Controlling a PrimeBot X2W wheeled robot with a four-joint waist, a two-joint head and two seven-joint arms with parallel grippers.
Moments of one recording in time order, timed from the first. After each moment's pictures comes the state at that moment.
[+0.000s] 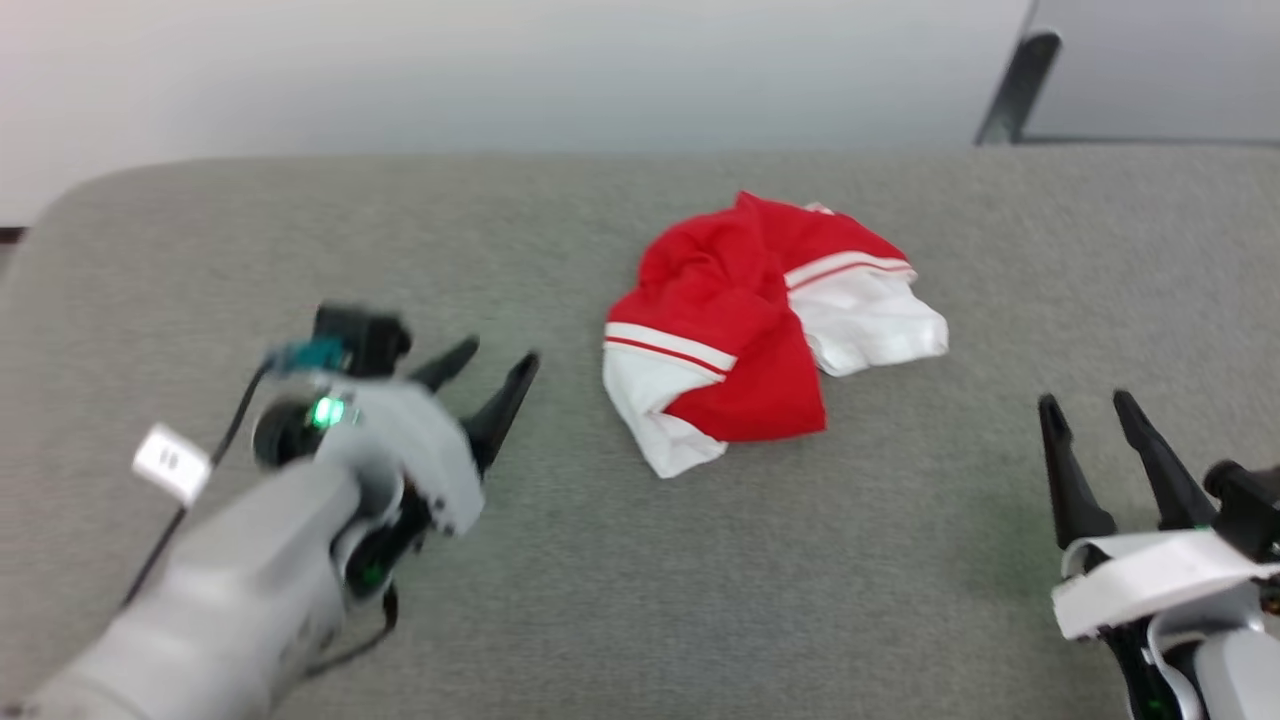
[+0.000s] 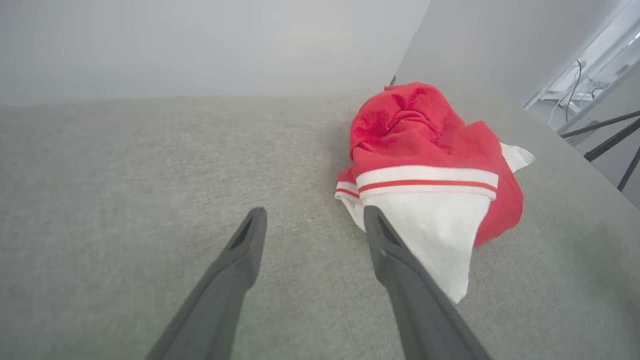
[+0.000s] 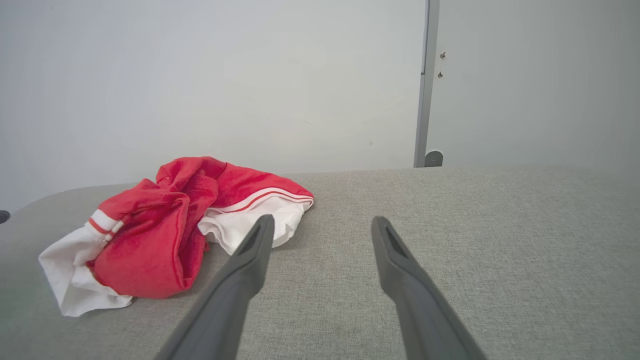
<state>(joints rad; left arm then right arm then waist) -0.94 0.48 -1.24 0.73 -1.30 -0.13 -0.23 -0.23 -0.21 0.07 0.25 0.37 0.13 -0.19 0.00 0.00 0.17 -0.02</state>
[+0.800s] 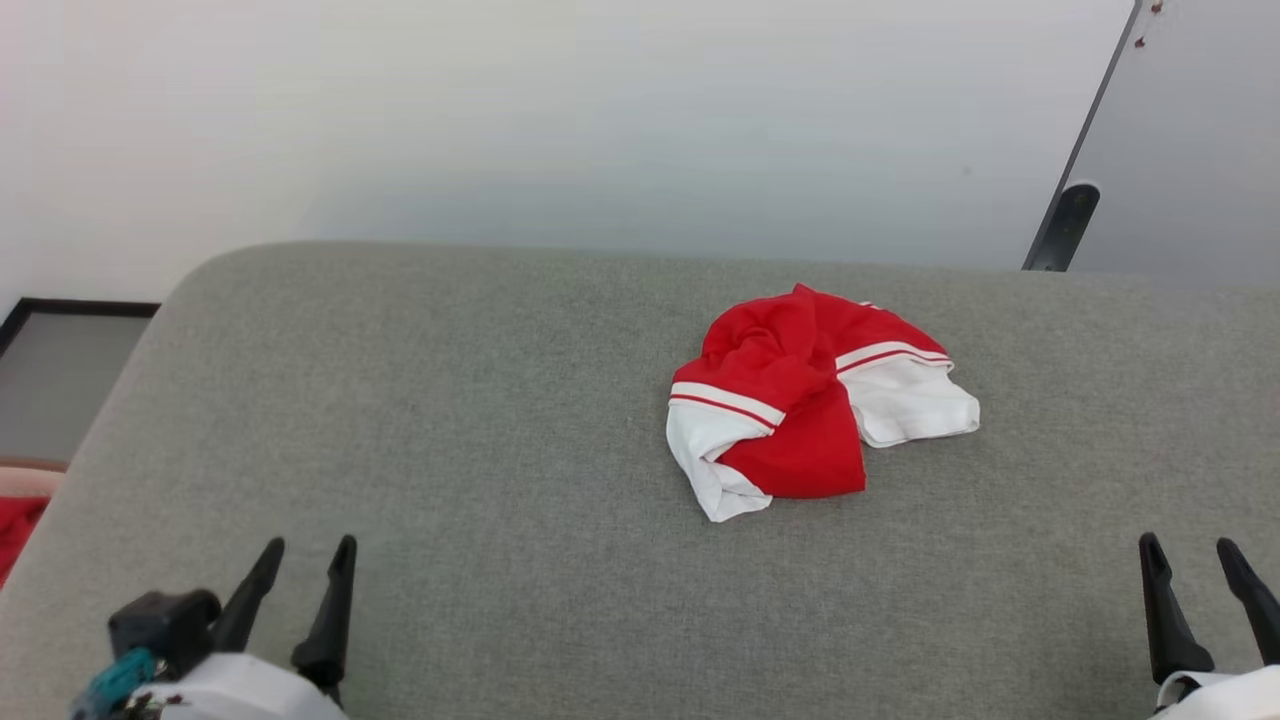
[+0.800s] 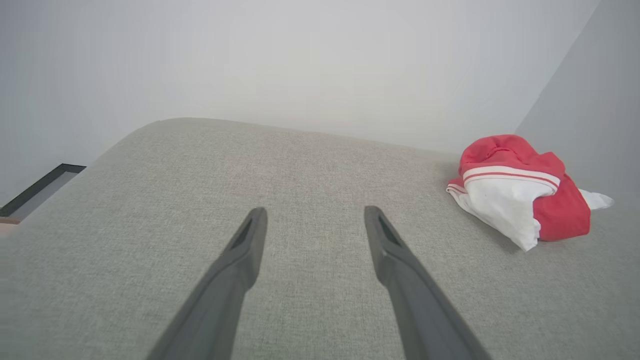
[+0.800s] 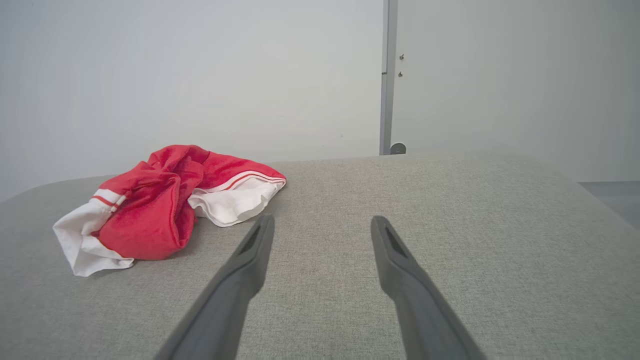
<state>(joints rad) -0.10 0.54 -0.37 0.25 -0.77 0.04 -0.26 0.04 -0.21 -0.12 0.12 0.34 0.13 -0.10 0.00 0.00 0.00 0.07</state>
